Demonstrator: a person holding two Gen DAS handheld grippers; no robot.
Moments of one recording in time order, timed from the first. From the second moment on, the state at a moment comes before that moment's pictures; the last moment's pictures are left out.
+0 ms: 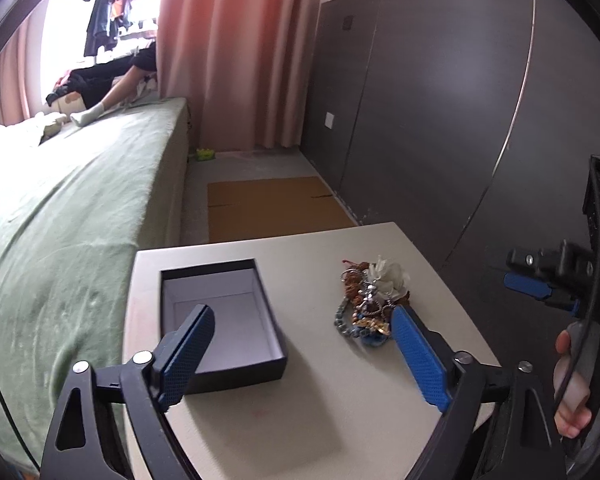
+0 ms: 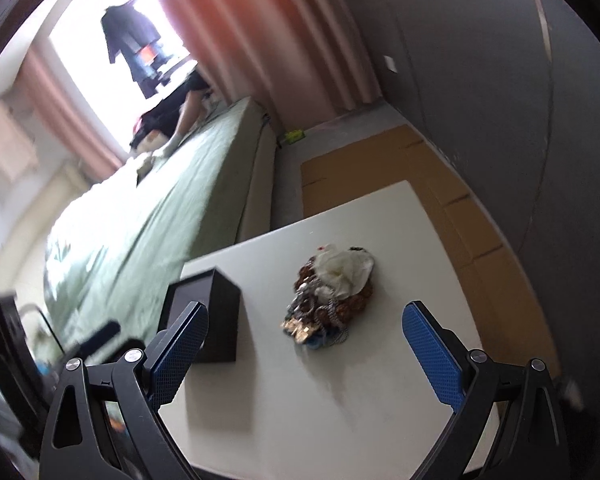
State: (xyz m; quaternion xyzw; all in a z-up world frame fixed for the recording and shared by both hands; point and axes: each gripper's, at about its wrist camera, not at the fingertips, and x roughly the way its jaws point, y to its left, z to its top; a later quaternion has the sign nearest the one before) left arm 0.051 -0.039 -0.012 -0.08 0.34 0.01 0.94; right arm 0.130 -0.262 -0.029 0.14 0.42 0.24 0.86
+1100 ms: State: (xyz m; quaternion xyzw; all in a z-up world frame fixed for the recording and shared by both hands) left arm 0.173 -0.095 -0.090 -0.08 0.44 -0.04 0.89; right arm 0.211 -0.314 -0.080 0.25 0.49 0.17 0.82
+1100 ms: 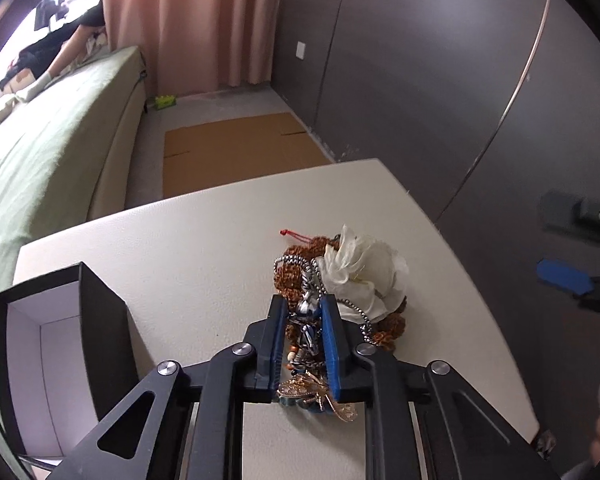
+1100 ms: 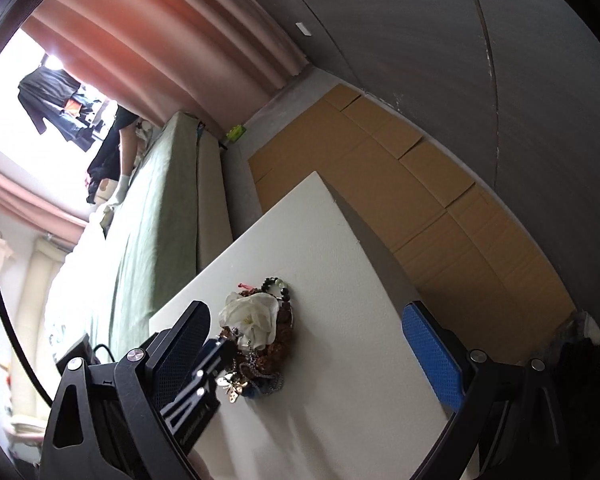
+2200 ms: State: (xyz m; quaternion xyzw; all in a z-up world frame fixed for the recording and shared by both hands) left arm 0.081 0.010 0.054 -0.14 0.24 0.00 0.96; right arm 0.237 -0.236 -0.126 0.16 0.52 0.18 0.82
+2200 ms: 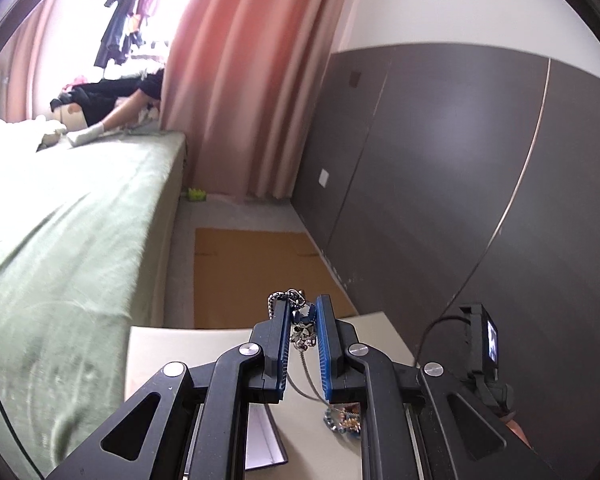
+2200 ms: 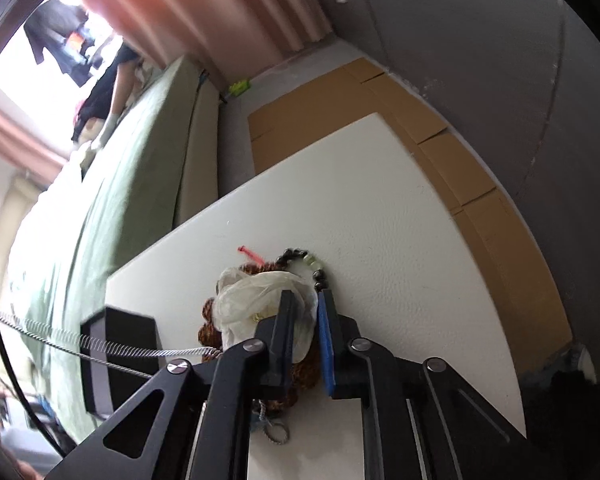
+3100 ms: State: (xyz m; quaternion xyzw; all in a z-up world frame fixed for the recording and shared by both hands) left arm 0.049 0.019 0.192 -0.01 0.17 0.09 0.98; right arm 0.200 -0.240 -0.047 0.26 0.42 0.31 0.81
